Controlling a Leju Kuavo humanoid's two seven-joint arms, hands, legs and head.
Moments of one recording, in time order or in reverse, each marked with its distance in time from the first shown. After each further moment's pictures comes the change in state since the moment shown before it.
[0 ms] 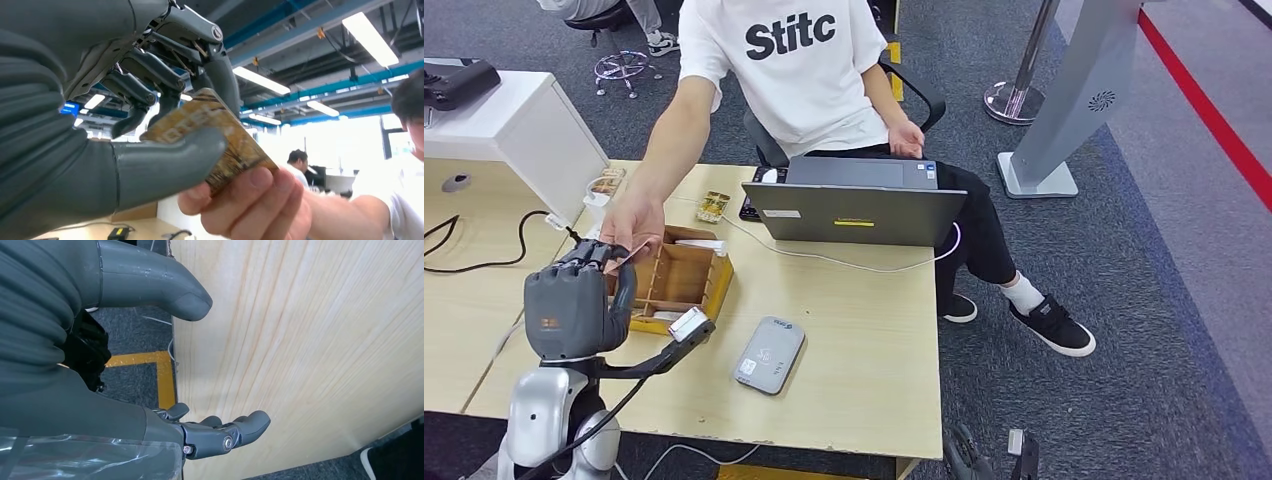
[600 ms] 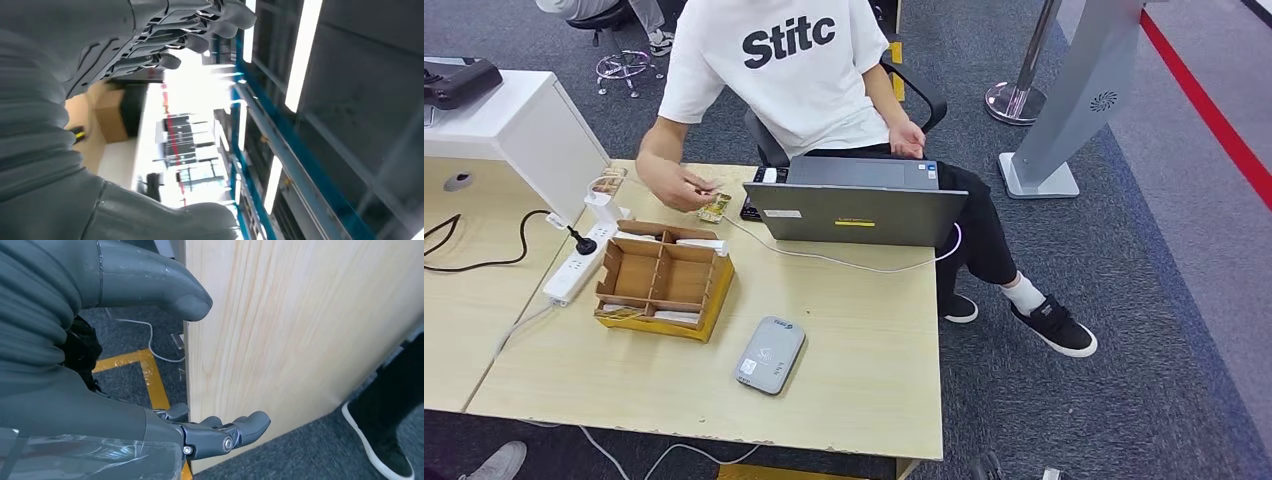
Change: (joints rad) left arm 0.334 -0.190 0.297 -0.488 1.549 0.192 -0.601; right arm 0.071 -0.015 -0.118 -0.003 -0.075 0.043 -0.061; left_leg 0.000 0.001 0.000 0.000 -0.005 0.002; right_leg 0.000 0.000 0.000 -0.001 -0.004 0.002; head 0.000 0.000
